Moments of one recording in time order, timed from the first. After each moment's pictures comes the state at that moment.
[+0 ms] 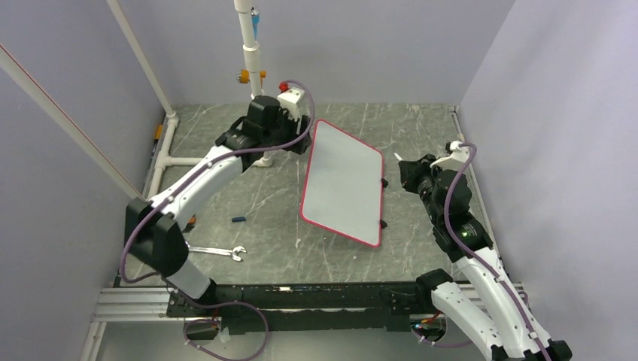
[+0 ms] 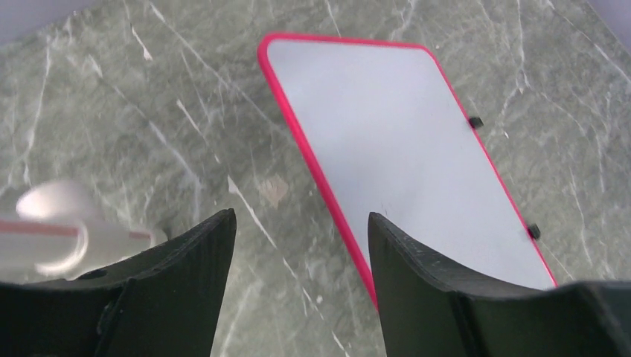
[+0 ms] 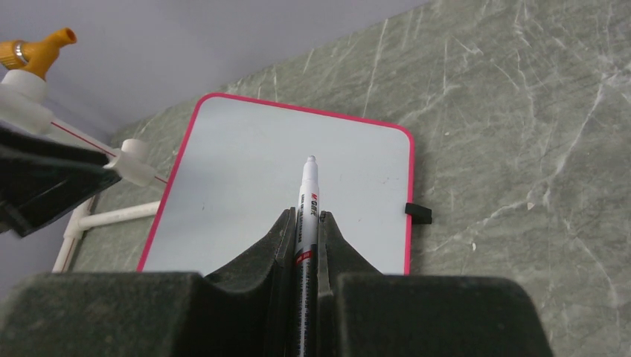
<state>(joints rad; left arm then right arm) -0.53 1.54 1.39 -0.32 0.12 -0.10 0.35 0.68 0.73 -0.22 0.23 0.52</state>
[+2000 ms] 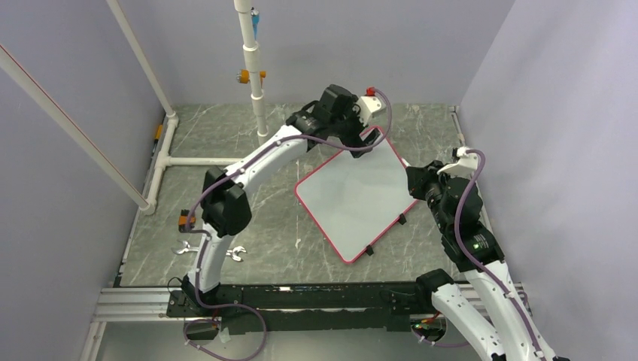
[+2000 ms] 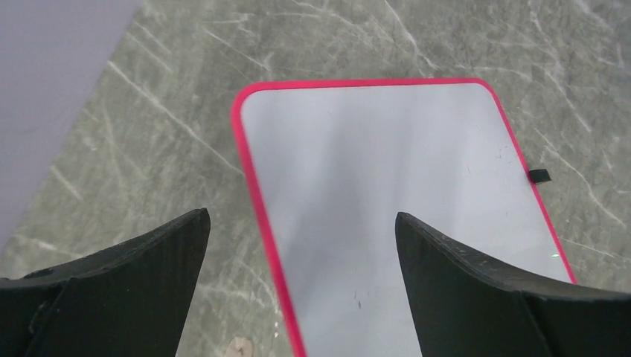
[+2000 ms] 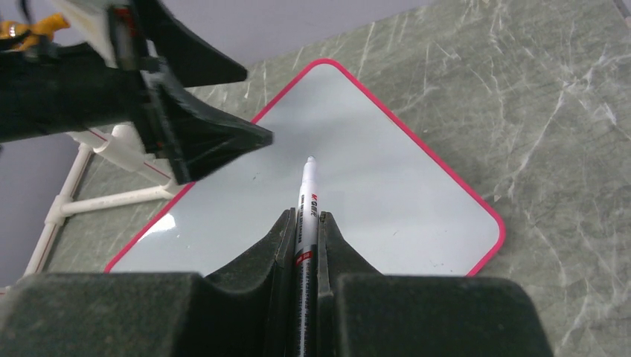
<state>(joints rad) -0.76 2.19 2.16 -0.50 0.29 0.27 0.35 0.59 0.77 -0.36 0.24 0.47</state>
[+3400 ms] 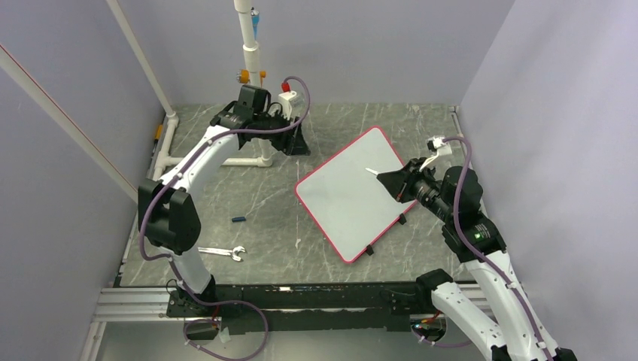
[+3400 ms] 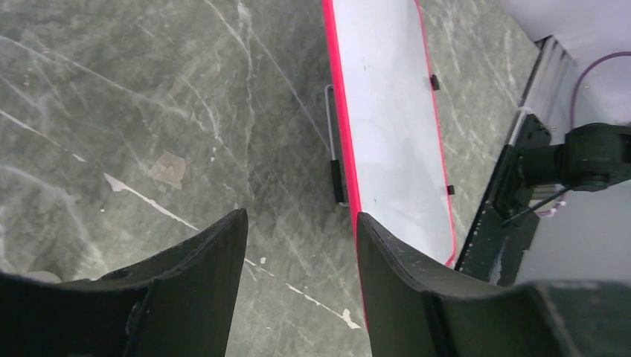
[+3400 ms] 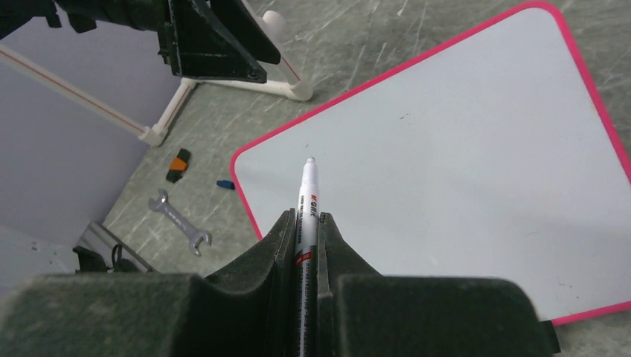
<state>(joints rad) -0.38 1.75 1.61 -0.57 0.72 0.05 0.35 0.67 0.88 -0.41 -0.25 0.42</state>
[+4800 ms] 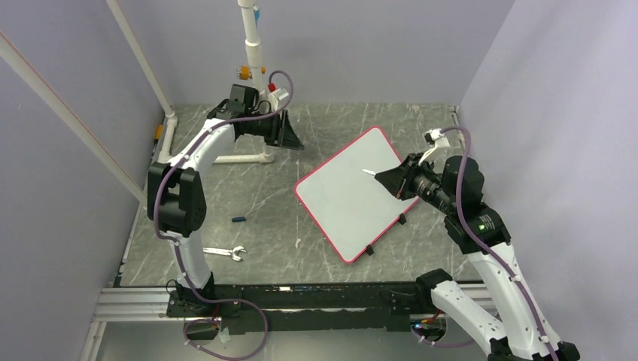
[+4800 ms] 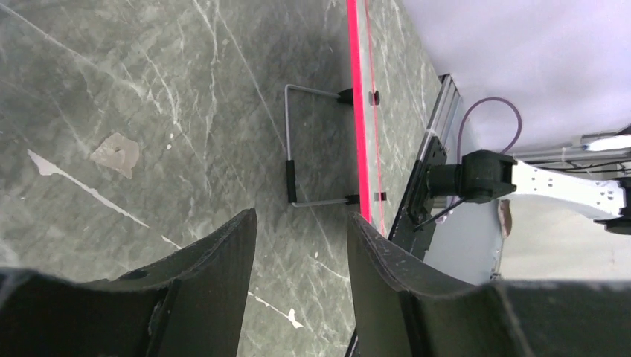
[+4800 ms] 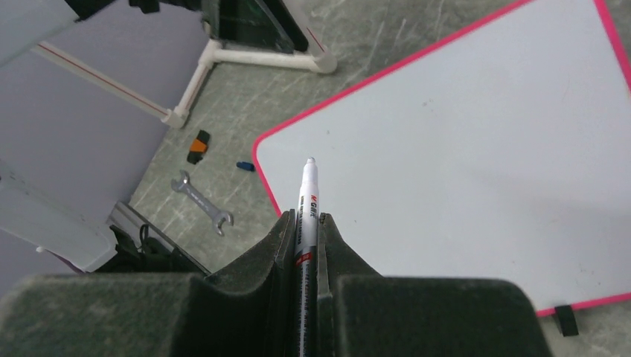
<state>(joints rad) -0.27 1.90 1.66 -0.55 0.97 -0.14 0.35 0.75 1.02 -0.53 -0.32 0.44</state>
